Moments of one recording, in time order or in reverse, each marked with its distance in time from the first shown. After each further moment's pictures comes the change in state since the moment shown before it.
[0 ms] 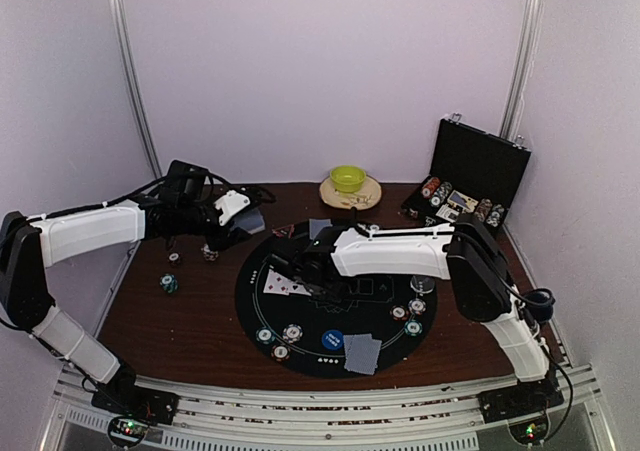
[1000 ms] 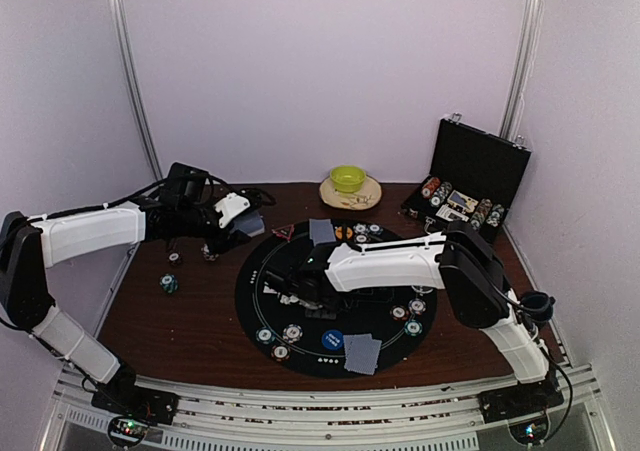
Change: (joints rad) left arm 0.000 0.000 -0.015 0.003 0.002 -0.003; right arm 0.051 0.017 -0.049 0.064 -0.126 -0.061
